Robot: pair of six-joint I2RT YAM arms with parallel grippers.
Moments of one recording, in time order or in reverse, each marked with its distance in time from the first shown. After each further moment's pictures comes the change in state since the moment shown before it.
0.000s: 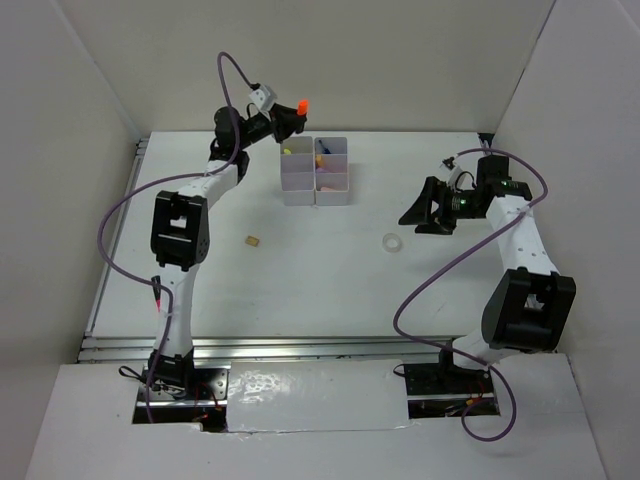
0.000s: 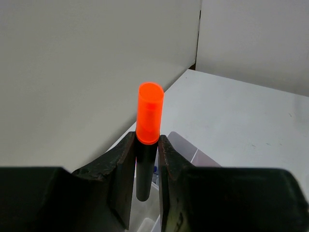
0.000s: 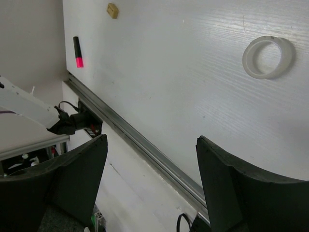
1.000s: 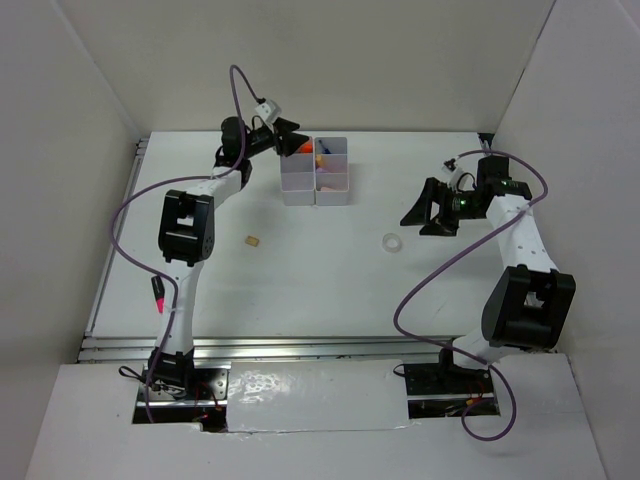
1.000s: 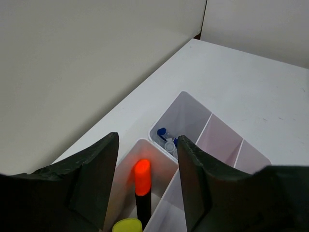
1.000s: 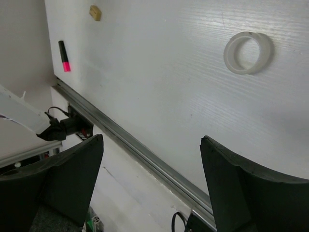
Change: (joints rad) left arm 0.004 0.125 0.040 -0.048 0.009 0.046; right arm -0.007 0.014 -0.001 0.000 0.054 0.000
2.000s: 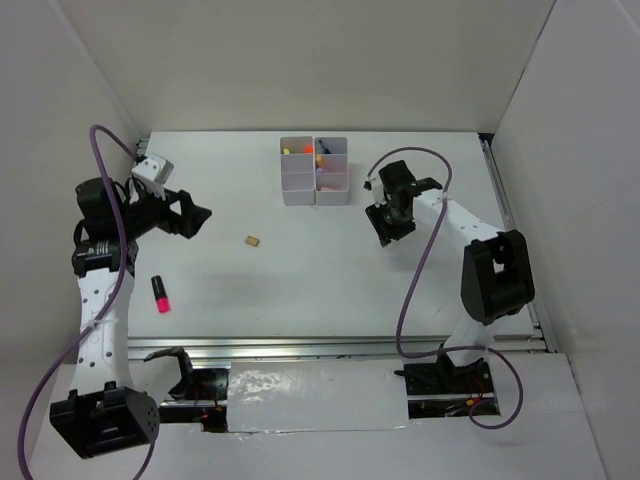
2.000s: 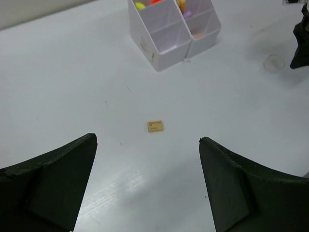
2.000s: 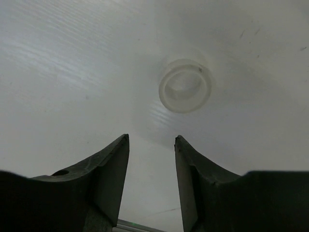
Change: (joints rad) left arm 0.432 -1.466 -0.914 -1.095 -0.050 0.316; right arm 0.509 0.197 0.026 0.126 0.812 -0.179
